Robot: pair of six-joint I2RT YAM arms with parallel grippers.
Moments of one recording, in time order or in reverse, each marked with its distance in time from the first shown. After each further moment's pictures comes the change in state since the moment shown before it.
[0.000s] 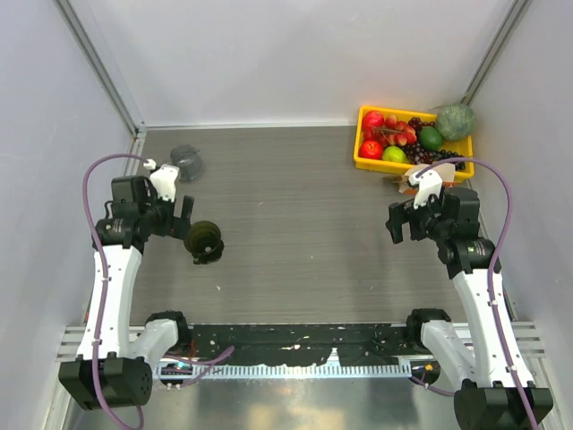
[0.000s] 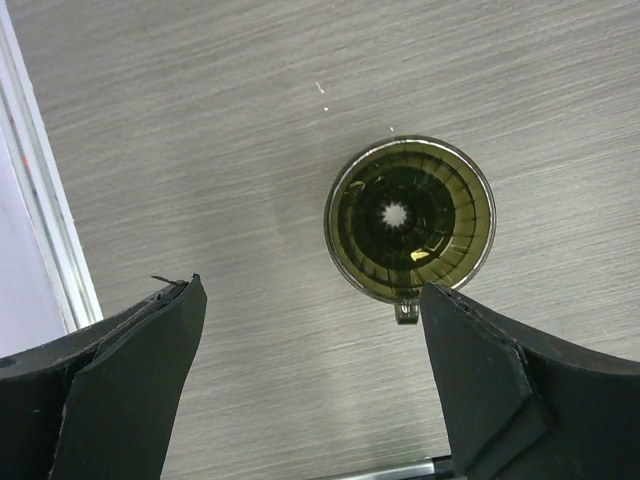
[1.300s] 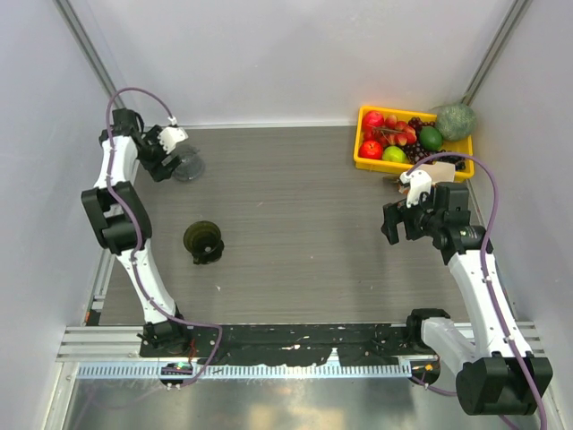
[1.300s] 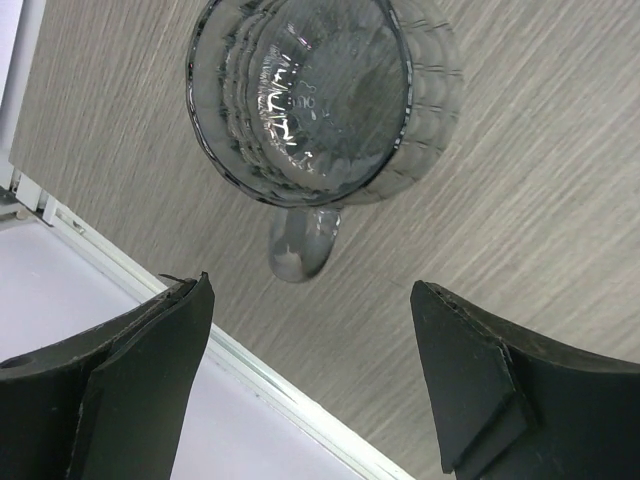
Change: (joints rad) left arm 0.177 1.172 0.916 -0.028 0.260 0.919; right arm 0.004 0.127 0.000 -0.016 -0.032 -0.024
